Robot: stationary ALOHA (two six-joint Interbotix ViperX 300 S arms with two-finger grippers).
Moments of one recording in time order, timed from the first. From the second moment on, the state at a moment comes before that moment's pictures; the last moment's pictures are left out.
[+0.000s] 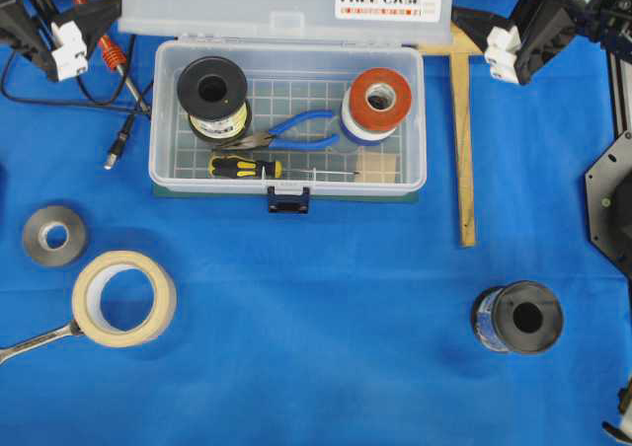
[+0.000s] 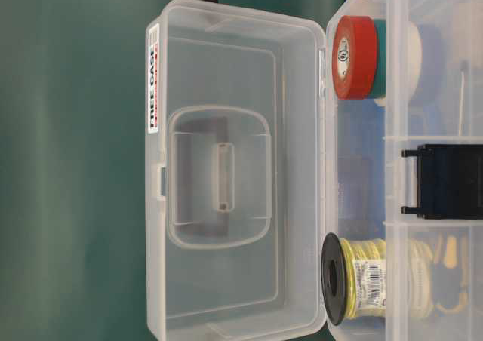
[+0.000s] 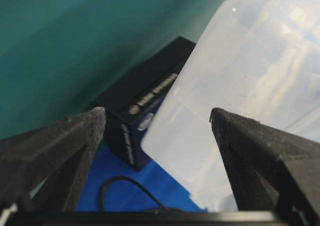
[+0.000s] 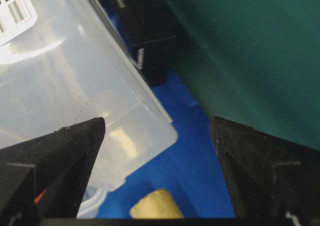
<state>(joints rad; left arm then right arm) 0.62 -0.57 1.15 -0.04 -0.39 0.13 -0.58 -0.54 0.98 0.00 -0.10 0.04</state>
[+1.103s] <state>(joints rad) 0.79 -0.31 1.02 -0.04 -0.39 0.19 -0.75 -0.35 0.90 0.00 -0.13 0.04</state>
